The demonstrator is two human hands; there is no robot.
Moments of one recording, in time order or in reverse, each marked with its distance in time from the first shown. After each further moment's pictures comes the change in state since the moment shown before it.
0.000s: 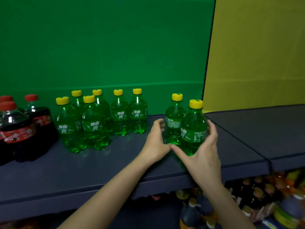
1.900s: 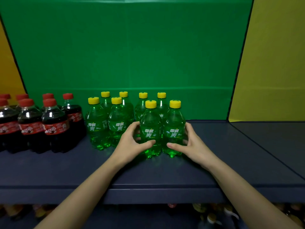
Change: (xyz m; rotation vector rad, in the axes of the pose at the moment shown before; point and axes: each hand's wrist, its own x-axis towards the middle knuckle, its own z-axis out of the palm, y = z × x) left_hand -0.035 -0.040 -0.097 0.005 0.278 -0.083; right_hand 0.062 -0.011 0.067 0.471 -0.715 -0.084
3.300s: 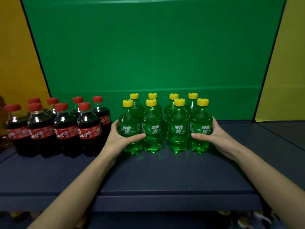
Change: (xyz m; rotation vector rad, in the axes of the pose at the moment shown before) left_hand 0.014 -0.052 -0.117 -0.208 0.126 -0.239; right_hand 0.046 -0.011 0.026 0.200 0.021 0.126
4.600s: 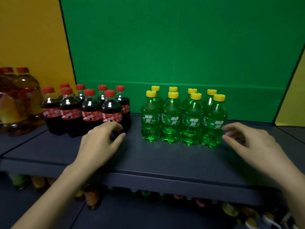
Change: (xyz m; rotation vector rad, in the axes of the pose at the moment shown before) left_hand -0.081 0.011 -0.073 0.951 0.256 0.388; right_hand -0.093 -0.059 0.018 -0.949 0.218 -0.153
